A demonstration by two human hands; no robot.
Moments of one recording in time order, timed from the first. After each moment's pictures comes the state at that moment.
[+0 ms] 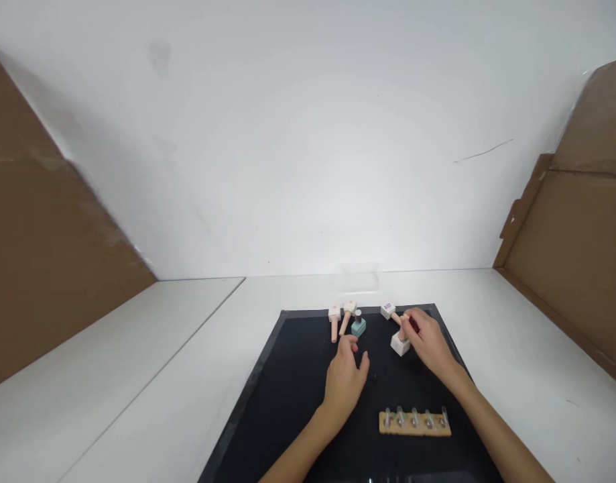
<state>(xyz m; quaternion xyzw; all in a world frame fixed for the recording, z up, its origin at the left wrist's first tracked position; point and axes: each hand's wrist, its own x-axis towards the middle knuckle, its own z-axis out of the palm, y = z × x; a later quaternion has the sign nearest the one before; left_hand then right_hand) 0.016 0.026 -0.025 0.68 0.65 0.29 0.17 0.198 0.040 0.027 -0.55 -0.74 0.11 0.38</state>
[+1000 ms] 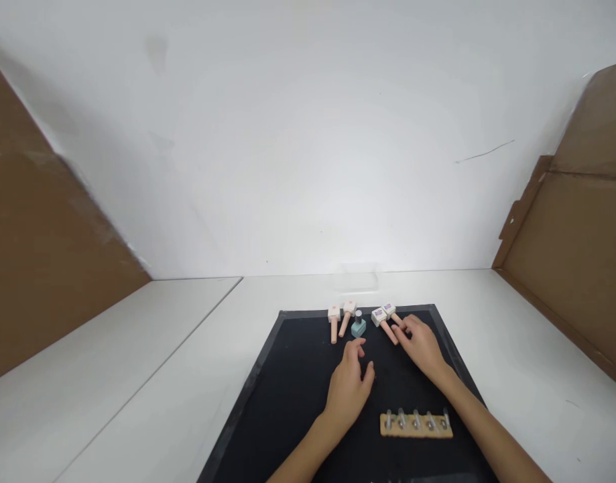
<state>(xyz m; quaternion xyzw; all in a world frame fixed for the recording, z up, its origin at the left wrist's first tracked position) 0.014 0.018 -0.030 0.71 0.58 0.33 0.23 0.192 0.056 -0.014 -0.60 -0.73 0.05 0.33</state>
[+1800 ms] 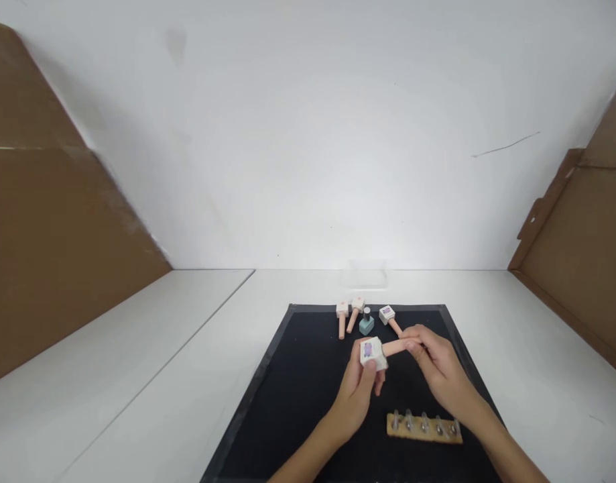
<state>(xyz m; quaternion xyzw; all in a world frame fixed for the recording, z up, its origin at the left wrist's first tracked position) 0.012 0.000 -0.004 0.54 0.37 0.52 0.55 0.176 0.001 0.056 -0.42 -0.77 0.19 0.44</state>
